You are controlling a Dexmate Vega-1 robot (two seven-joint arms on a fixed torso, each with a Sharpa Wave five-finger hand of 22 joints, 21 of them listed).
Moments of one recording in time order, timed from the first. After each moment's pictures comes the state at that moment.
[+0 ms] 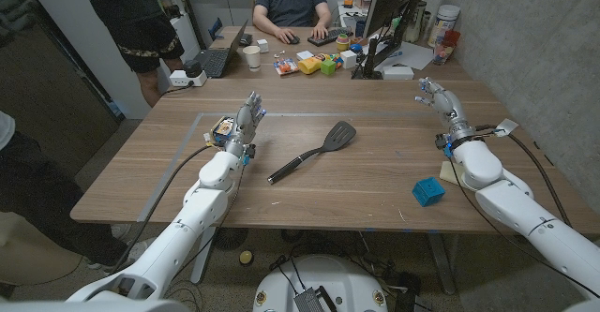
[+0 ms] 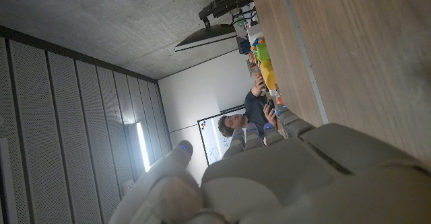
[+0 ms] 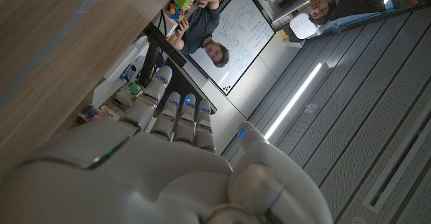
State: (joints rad) left arm 0.92 0.34 0.26 -1.36 -0.43 -0.26 -0.01; left_hand 0.01 0.07 0.44 0.18 0.21 -0.07 0.07 0.18 0.17 -0.09 0.05 0.19 0.18 -0.15 0.06 0.18 0.18 0.01 0.01 0.21 0.19; right arm -1.03 -0.75 -0.25 -1.57 0.32 0.32 -0.27; right_hand 0.14 0.11 0.43 0.07 0.22 0.25 0.05 0.21 0.18 0.26 0.07 0.21 0.18 0.21 0.00 0.20 0.17 0.43 0.01 0.22 0.17
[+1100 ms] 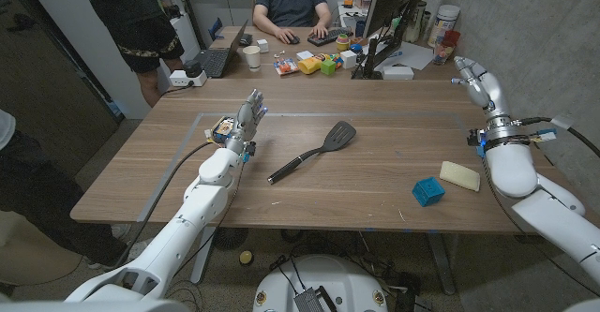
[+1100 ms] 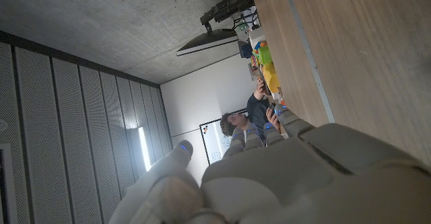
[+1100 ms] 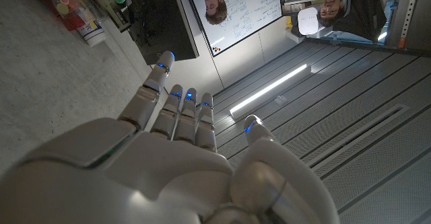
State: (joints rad) left arm 0.89 0.33 0.25 -1.33 -0.41 -0.26 -0.05; left_hand 0.01 0.07 0.44 0.18 0.21 -0.07 0.07 0.18 0.17 -0.10 0.06 0.19 0.18 -0.15 0.06 0.18 0.18 0.01 0.01 0.21 0.19; right arm -1.34 -0.79 0.05 -1.87 -0.04 0.24 -0.54; right_hand 0.17 0.09 0.44 0.02 0.21 0.34 0.02 0.21 0.18 0.31 0.04 0.20 0.18 0.29 0.00 0.20 0.17 0.55 0.06 0.24 0.17
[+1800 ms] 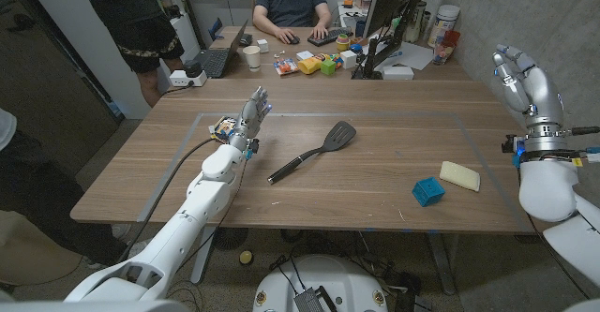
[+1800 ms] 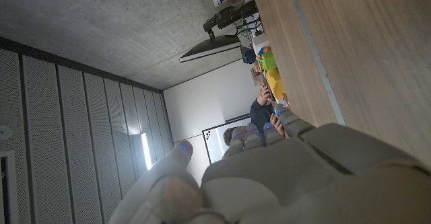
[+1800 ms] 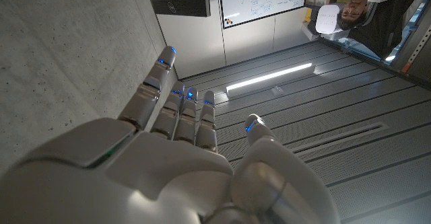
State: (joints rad) left arm 0.86 0.32 0.26 -1.31 -0.39 -0.25 -0.07; left_hand 0.01 0.07 0.44 0.18 0.21 -0.07 0.07 0.18 0.17 -0.10 0.06 0.19 0.18 -0.15 0.06 0.18 0.18 0.01 0.01 0.21 0.19; right arm -1.57 -0.64 0.29 -2.09 -0.30 0.17 -0.60; right_hand 0.17 0.09 0.44 0.01 0.21 0.38 0.00 0.21 0.18 0.33 0.02 0.20 0.18 0.33 0.00 0.20 0.17 0.61 0.06 0.24 0.17
